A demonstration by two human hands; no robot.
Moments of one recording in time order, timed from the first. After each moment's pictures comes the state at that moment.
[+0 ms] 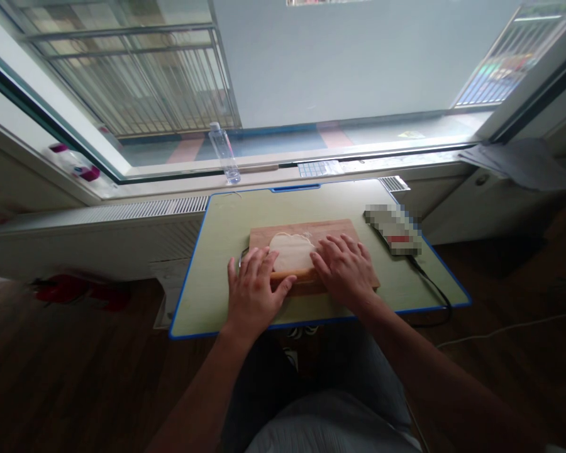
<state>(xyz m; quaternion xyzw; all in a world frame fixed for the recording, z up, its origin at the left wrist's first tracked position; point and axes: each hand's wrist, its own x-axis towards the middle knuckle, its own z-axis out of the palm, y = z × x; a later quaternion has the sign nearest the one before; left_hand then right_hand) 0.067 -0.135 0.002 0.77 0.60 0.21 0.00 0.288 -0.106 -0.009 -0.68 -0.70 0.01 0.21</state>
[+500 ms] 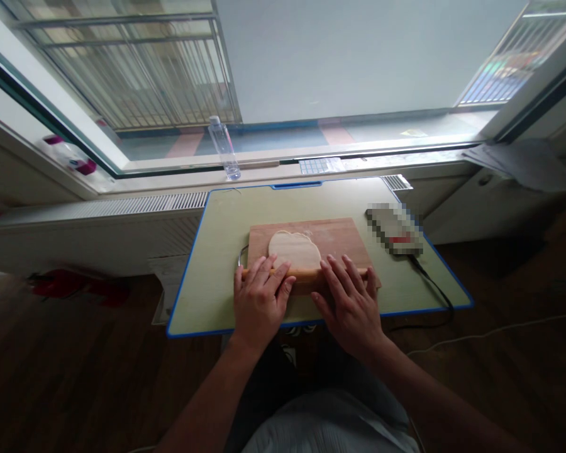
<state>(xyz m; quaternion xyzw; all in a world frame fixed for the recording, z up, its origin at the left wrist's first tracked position) 0.077 -0.148 -0.012 0.77 0.59 0.23 0.01 0.290 -0.182 -0.034 -0.61 -0.76 -0.04 0.23</state>
